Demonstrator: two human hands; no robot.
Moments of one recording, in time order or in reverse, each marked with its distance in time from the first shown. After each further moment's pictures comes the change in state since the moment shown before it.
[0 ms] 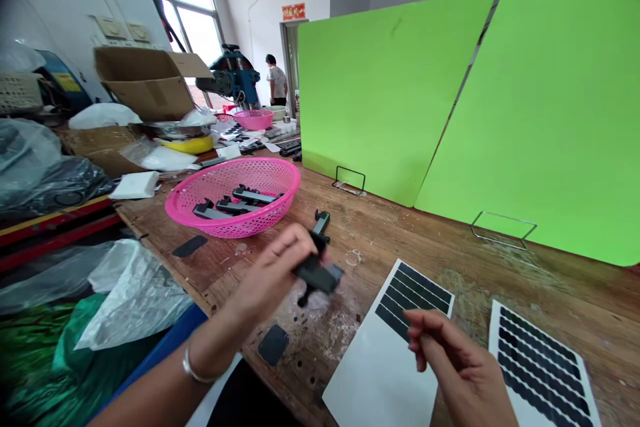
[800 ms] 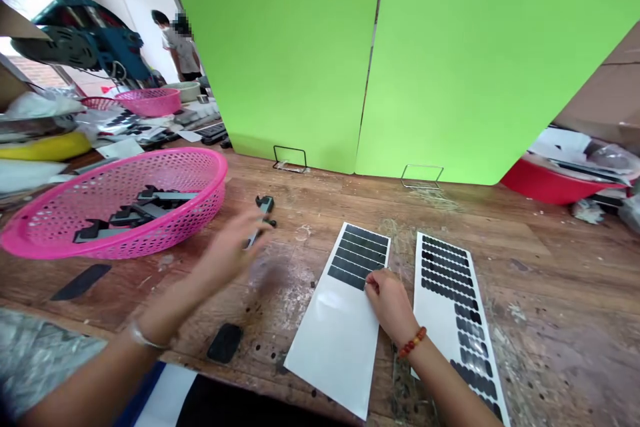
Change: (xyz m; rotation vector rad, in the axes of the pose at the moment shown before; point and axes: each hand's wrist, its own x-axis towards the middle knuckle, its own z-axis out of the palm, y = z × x) left_hand 0.055 -0.068 -0.059 1.249 -0.182 0.361; right_hand 0.015 0.093 -0.004 -0.663 -0.064 0.113
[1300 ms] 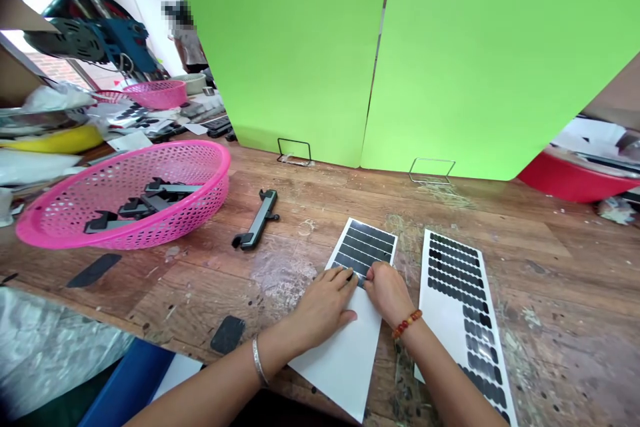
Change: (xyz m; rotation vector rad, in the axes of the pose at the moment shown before) left_hand -0.031 0.118 0.131 0.024 -0.441 0.141; right_hand 0.020 -0.010 0.003 -0.141 -0.104 0.085
